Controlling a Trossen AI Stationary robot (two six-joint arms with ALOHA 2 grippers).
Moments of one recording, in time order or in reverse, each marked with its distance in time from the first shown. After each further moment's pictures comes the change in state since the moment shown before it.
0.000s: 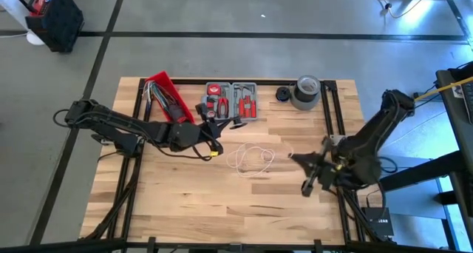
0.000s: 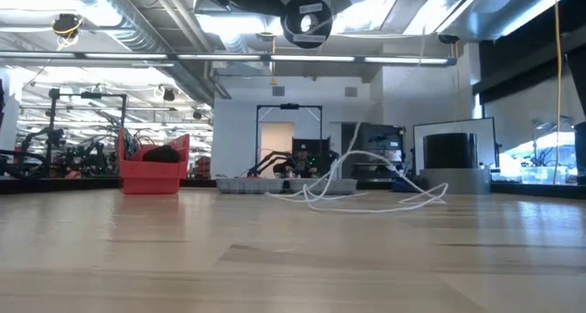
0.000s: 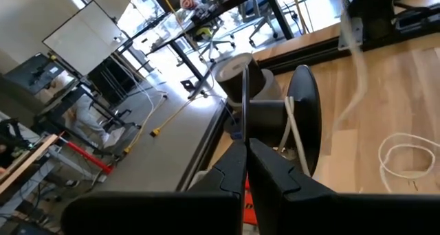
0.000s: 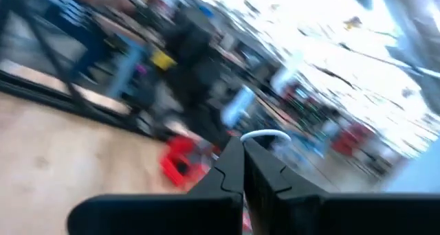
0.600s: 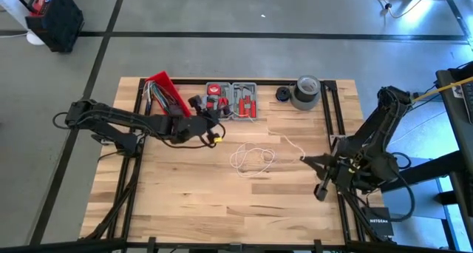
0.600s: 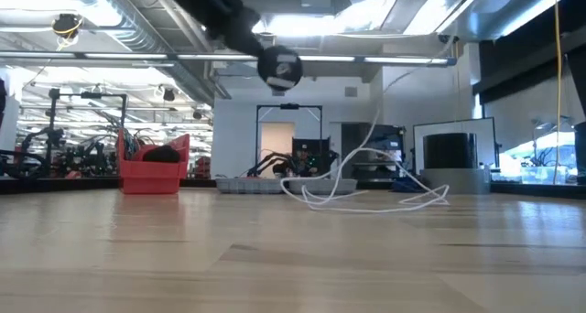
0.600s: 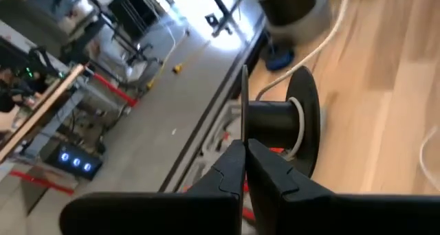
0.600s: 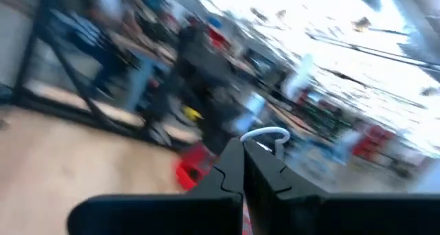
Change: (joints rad) left arm 0.110 0.000 0.000 -0.248 -0.071 -0.170; right arm 0.140 -0.062 0.000 0.049 0.093 -0.046
